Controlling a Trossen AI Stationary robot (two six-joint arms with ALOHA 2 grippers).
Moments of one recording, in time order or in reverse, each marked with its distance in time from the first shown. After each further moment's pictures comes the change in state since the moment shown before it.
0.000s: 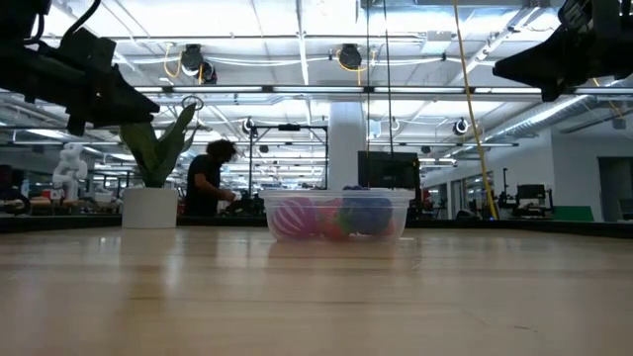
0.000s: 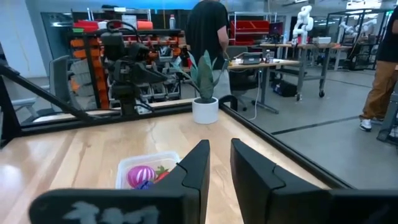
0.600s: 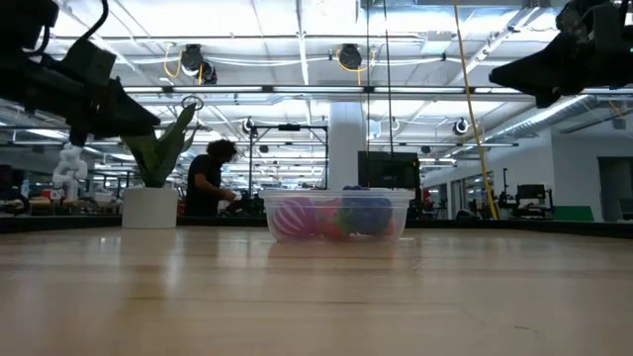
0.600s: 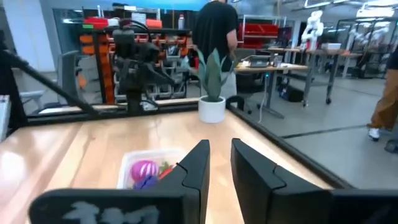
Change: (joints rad) left arm 0.049 -0.004 -0.016 -0.050 0.102 -0.042; right arm -0.011 0.000 -0.061 0.076 -0.045 -0.043
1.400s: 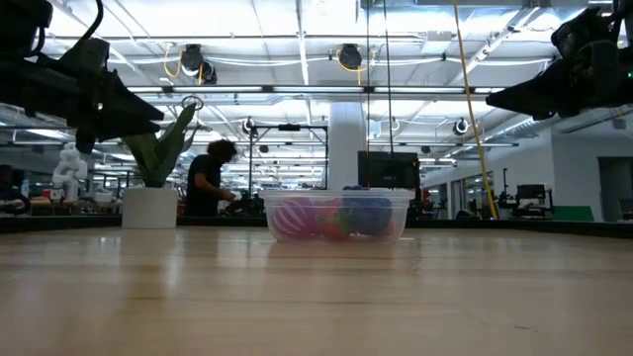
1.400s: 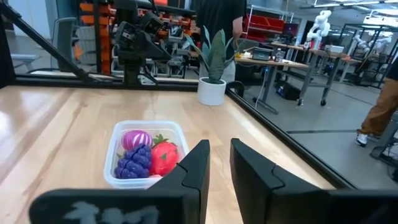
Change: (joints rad) left arm -0.060 0.014 -0.060 0.144 0.048 -0.071; right arm 0.000 0.000 -0.089 0.014 -0.007 -0.095
